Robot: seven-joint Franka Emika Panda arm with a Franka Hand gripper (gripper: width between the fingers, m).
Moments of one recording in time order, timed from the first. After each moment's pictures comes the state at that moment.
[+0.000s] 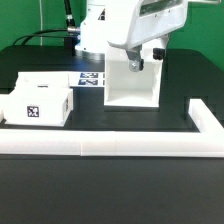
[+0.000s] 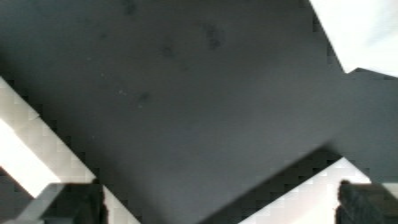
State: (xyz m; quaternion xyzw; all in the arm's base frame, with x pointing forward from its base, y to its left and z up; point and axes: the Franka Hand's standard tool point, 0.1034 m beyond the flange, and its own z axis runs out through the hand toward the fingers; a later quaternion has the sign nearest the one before) arm 0.560 0.051 0.109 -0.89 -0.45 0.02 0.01
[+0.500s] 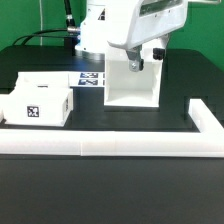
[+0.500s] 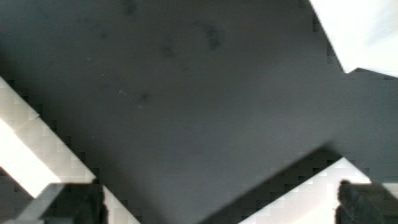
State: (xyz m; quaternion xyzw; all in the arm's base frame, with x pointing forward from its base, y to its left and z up) arm 0.560 0.051 0.108 -0.89 -0.45 0.02 0.01
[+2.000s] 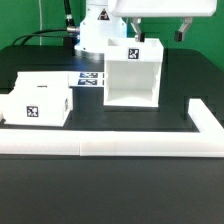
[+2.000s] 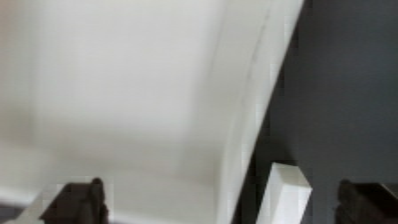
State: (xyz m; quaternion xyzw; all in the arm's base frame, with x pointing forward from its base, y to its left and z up) arm 0.450 0.090 0.123 -1.00 -0.06 -0.01 0.01
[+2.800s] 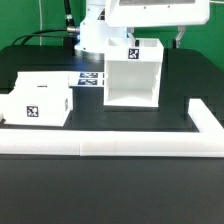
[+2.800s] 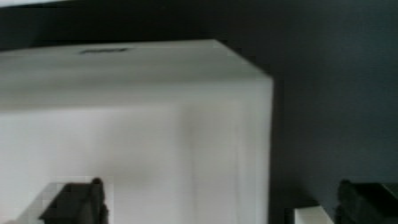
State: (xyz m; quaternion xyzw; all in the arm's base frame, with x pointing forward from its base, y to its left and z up) arm 0.411 0.095 0.099 -1.00 0.06 0.01 0.03
